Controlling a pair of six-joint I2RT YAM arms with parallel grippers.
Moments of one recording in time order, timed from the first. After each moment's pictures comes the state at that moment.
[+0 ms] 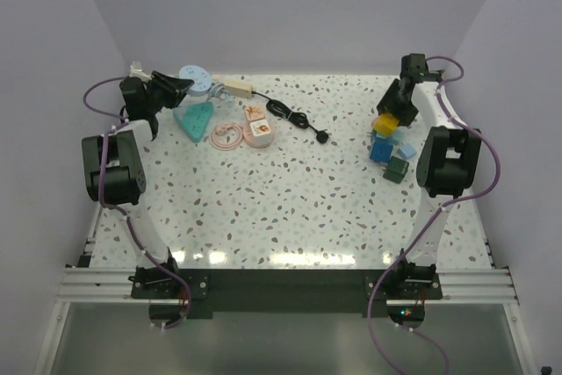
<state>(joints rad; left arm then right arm) 0.21 1.99 1.26 0.54 0.54 -1.04 -0.05 2.11 1.83 -0.81 0.11 0.54</state>
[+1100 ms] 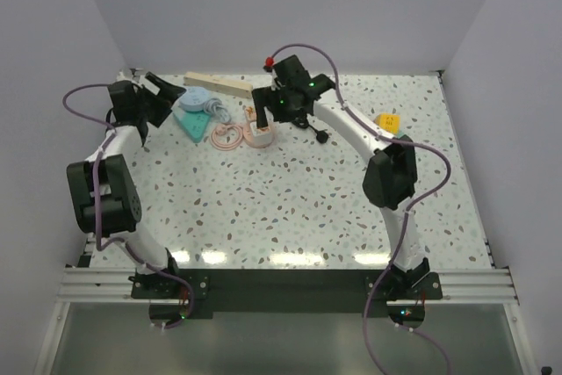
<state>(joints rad) 0.24 1.75 1.16 0.14 0.37 -0.82 0.59 2.16 2.12 -0.84 -0.11 0.29</state>
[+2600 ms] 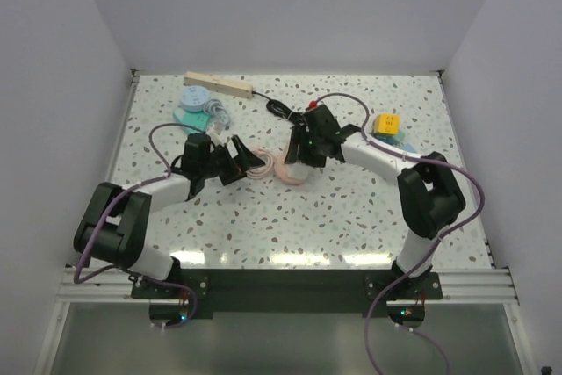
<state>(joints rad) -0.27 1.48 0.61 0.28 0.47 -0.83 0.59 1.80 1.28 -0.42 -0.07 0.68</state>
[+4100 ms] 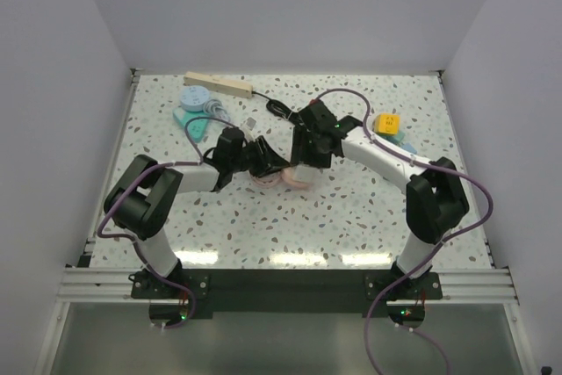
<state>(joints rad) -0.47 1.75 0.79 0.42 0.42 -0.97 0.63 1.74 1.38 -0.69 0.03 0.68</state>
